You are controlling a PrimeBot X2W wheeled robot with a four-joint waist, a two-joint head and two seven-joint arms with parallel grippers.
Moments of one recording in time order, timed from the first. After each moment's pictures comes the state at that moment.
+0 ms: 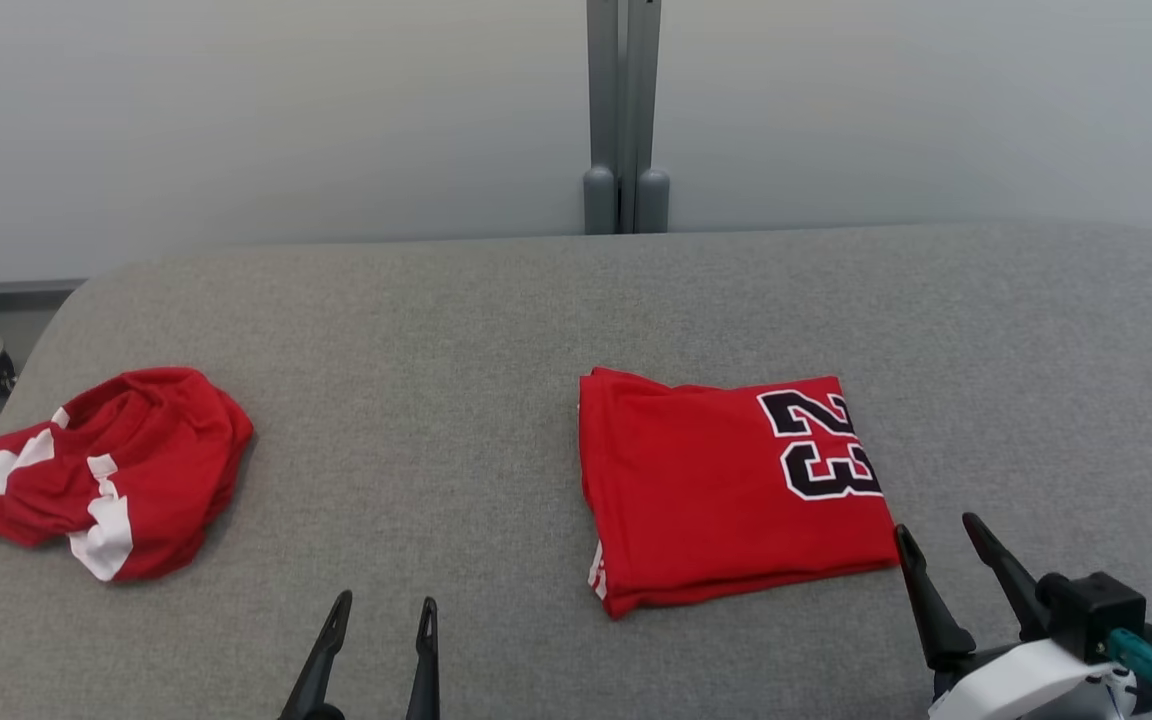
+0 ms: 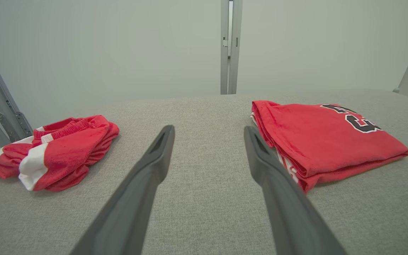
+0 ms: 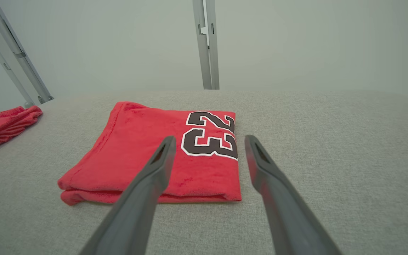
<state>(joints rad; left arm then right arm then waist) 0.25 0.05 -0.23 0.01 -0.07 0.03 -0.26 0.07 -0.22 0.15 0.23 0.30 0.13 -0.26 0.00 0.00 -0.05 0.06</state>
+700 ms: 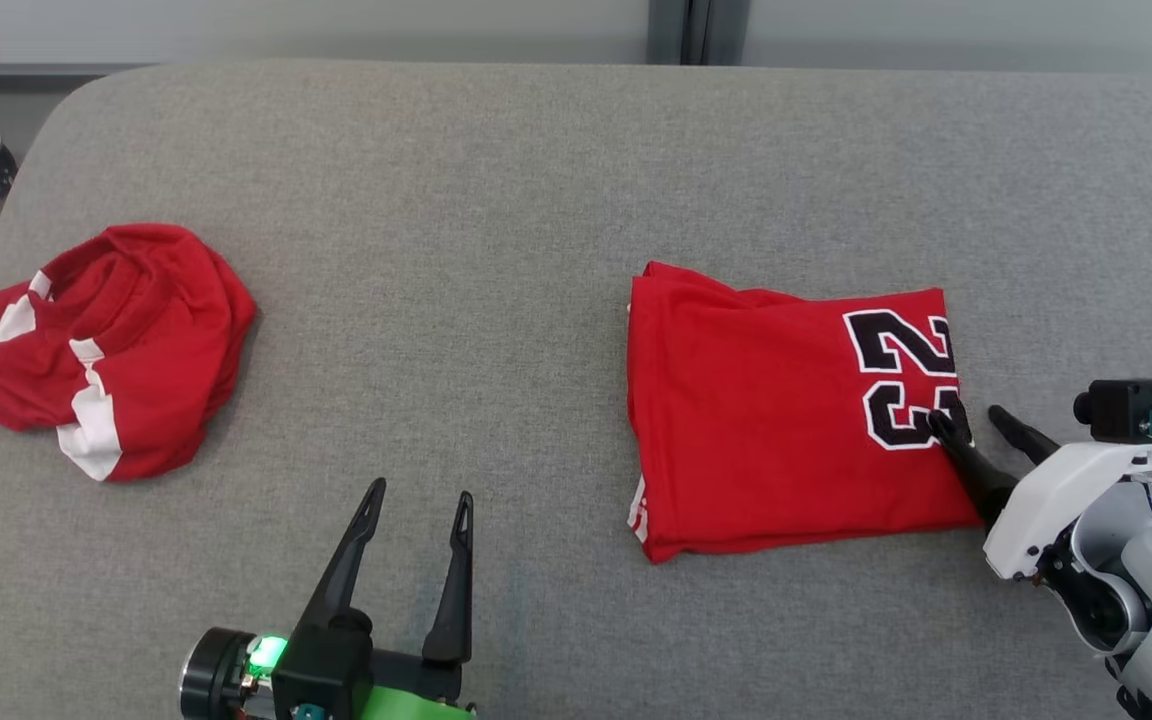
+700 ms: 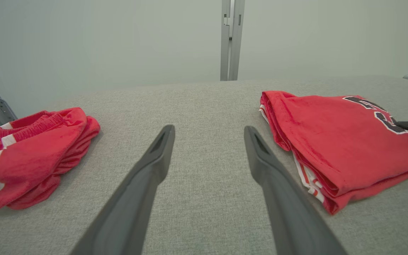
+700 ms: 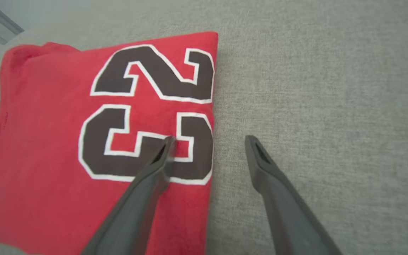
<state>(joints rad) 0.08 0.05 -0.29 -0.01 -0.07 0.02 -0.26 -0.38 -0.51 0.50 0.55 0.87 0.13 -0.04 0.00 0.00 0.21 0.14</state>
